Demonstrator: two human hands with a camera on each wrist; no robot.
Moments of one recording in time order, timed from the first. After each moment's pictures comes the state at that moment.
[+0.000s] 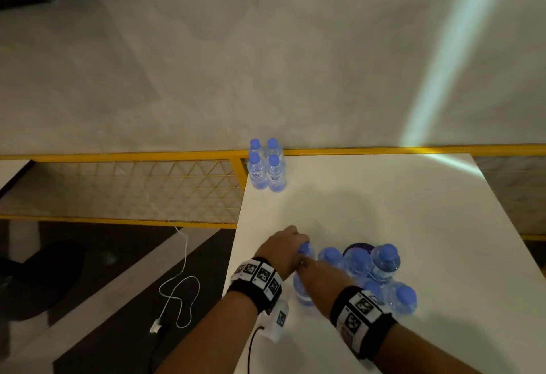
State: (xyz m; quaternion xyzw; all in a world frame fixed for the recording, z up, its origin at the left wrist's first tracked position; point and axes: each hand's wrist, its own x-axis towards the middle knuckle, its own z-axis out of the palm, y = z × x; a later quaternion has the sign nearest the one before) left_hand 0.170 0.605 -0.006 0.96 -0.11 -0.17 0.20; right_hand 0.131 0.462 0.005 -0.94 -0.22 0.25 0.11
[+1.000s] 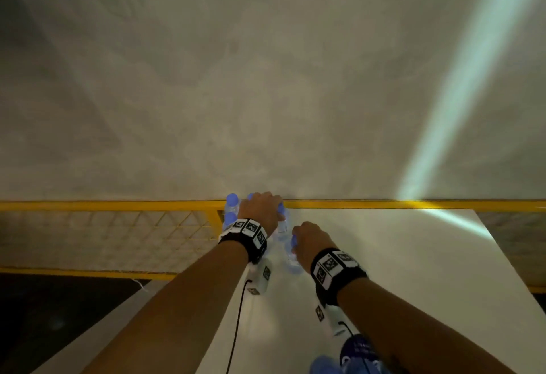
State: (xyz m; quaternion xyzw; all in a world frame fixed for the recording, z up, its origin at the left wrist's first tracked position) left_hand 0.449 0.641 -0.003 1.00 -0.04 -0.06 0.05; right_hand 0.383 0.481 0.019 -0.97 -0.14 0.15 0.16
